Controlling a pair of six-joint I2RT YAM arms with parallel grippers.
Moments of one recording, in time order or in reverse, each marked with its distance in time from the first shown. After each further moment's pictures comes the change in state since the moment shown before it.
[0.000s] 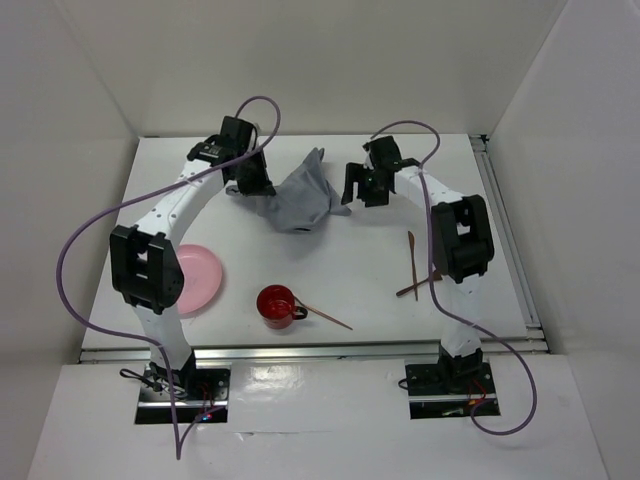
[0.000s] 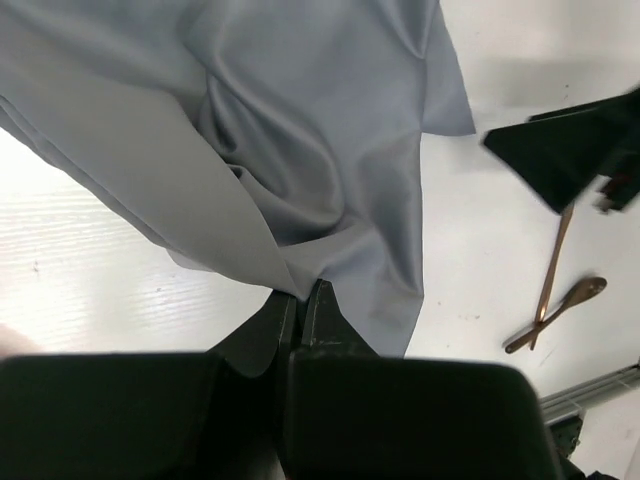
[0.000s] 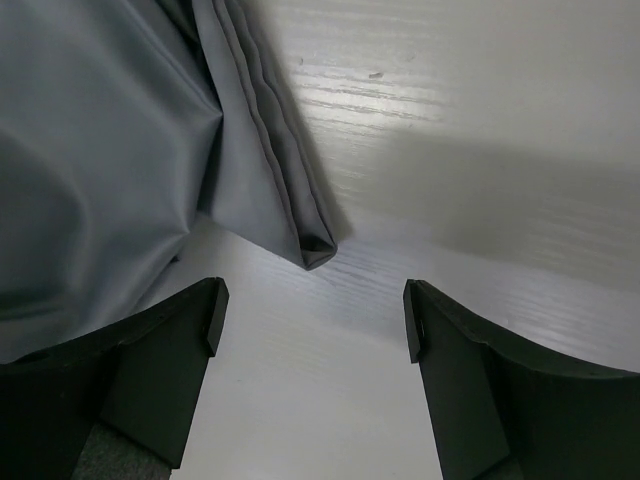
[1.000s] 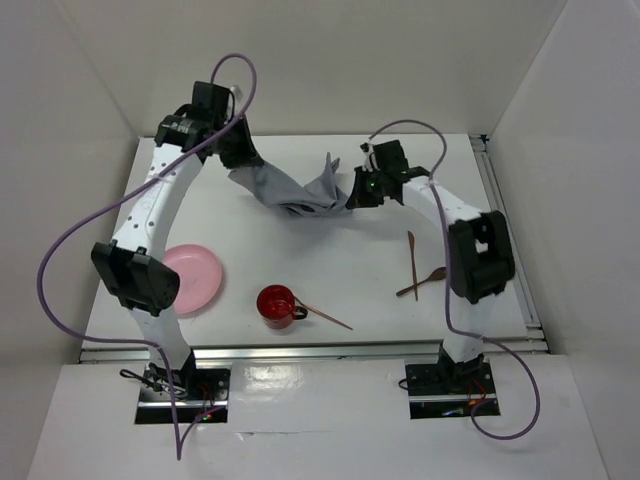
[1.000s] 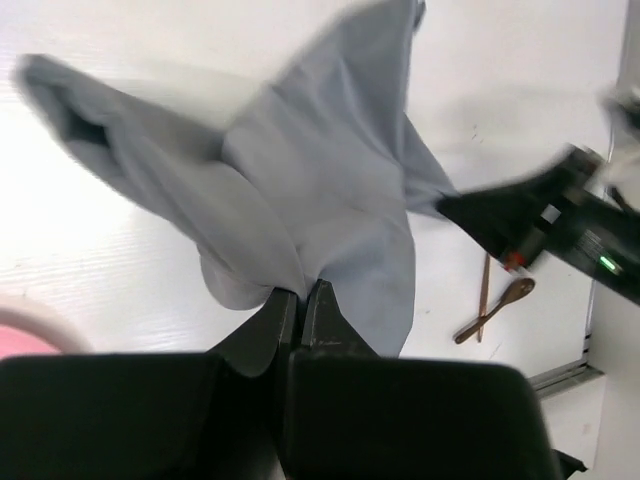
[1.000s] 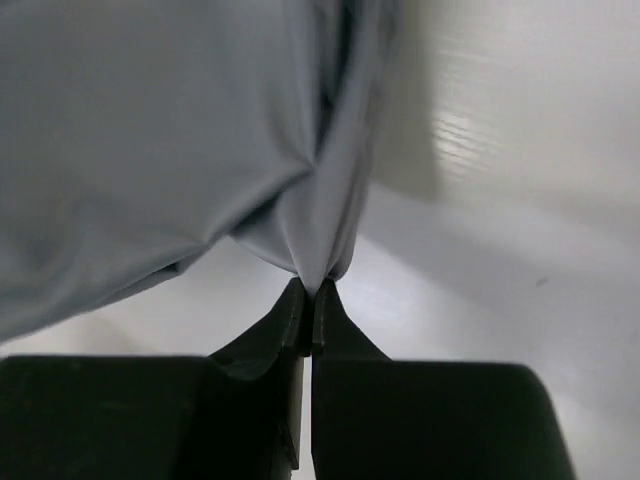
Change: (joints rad) left arm 0.041 -0.014 0.327 -0.223 0.014 0.023; right arm 0.038 -0.144 -0.176 0.097 -0.110 -0.021
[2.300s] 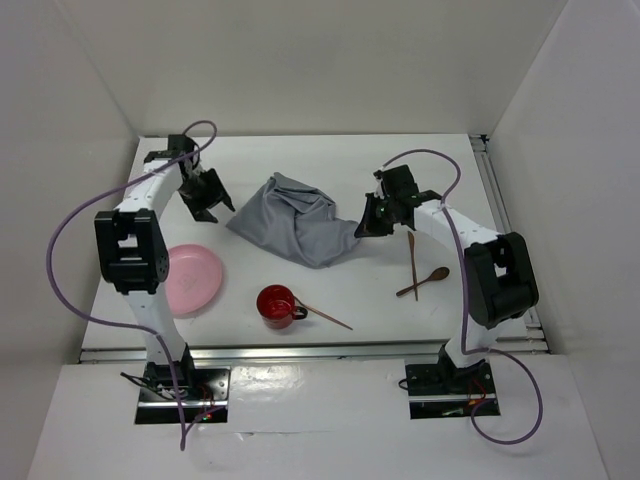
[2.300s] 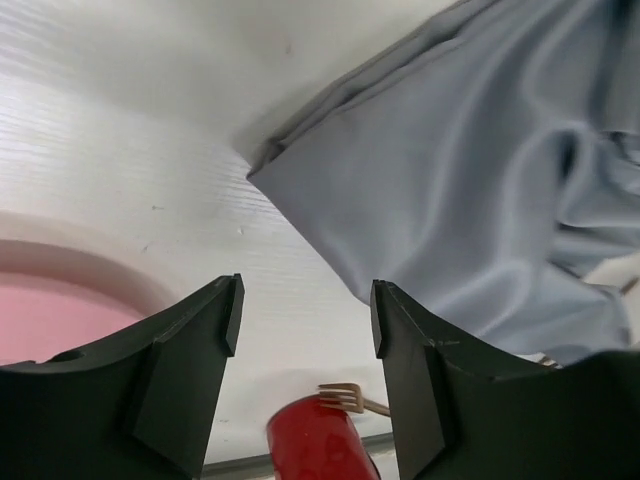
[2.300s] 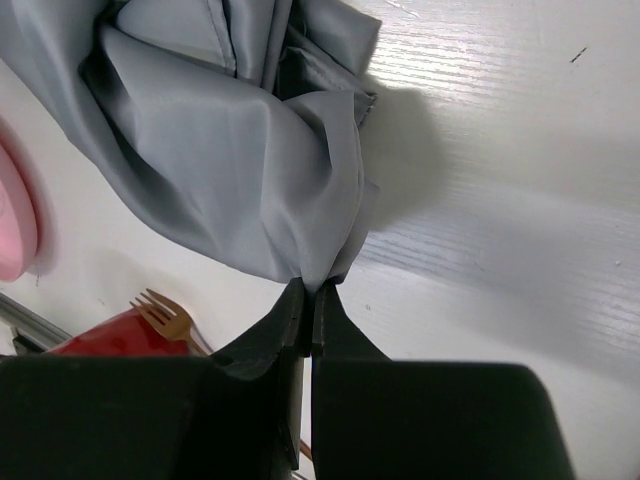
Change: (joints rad) left arm 0.310 0.110 -0.382 0.096 0.089 -0.055; right arm 0.008 -0.281 -0.318 -0.032 0.020 0.148
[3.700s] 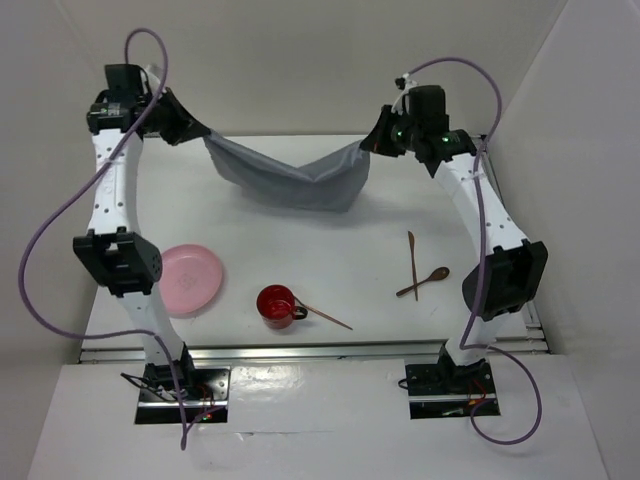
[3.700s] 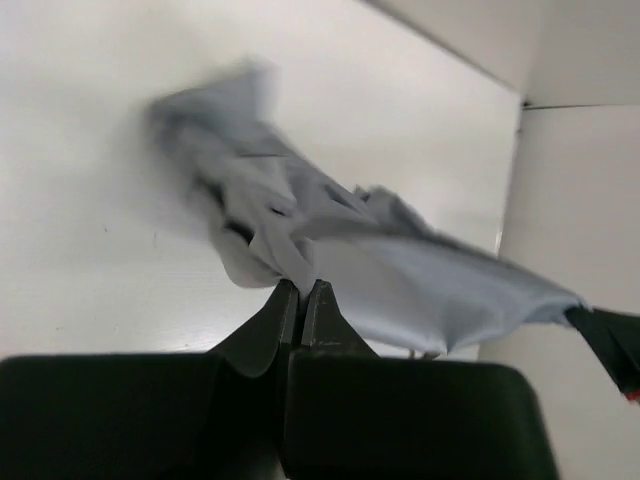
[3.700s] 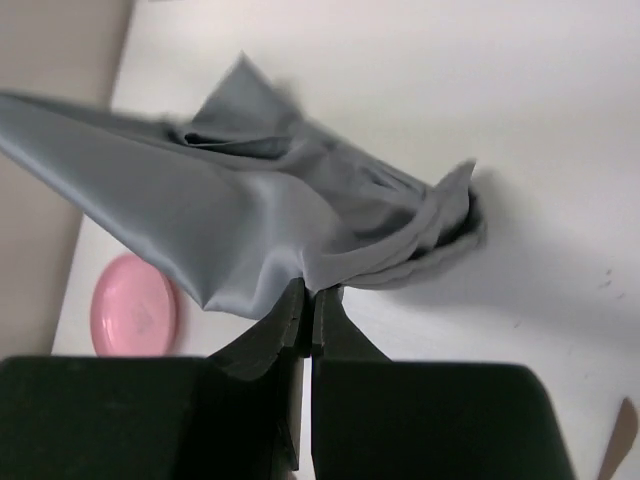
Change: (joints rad) left arm 0.059 0.077 0.604 -0.085 0.229 -0.004; right arm -0.060 0.057 0.596 -0.145 0.006 -0.048
